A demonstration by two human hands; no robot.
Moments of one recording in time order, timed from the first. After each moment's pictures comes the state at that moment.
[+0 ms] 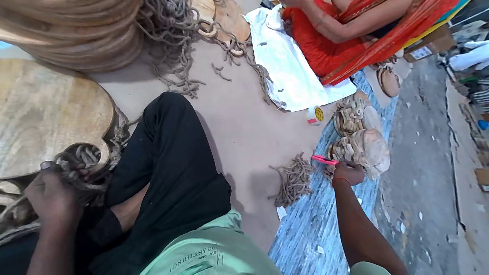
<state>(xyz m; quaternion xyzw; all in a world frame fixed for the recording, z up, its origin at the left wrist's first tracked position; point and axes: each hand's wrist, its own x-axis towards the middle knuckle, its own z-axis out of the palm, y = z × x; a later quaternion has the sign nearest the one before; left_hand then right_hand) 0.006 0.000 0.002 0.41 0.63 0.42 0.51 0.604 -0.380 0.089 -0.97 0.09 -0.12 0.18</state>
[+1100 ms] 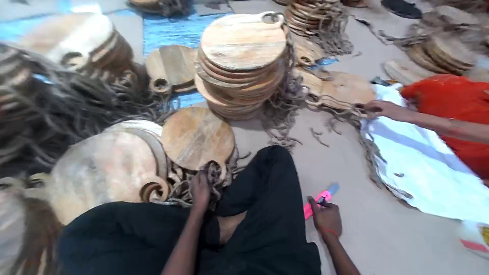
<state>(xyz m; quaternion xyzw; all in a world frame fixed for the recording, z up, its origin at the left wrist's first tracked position) 0.014 0.002 0.001 0.40 0.68 0.40 0.48 0.400 -0.134 -0.061 -0.95 -0.20 0.20 0.16</state>
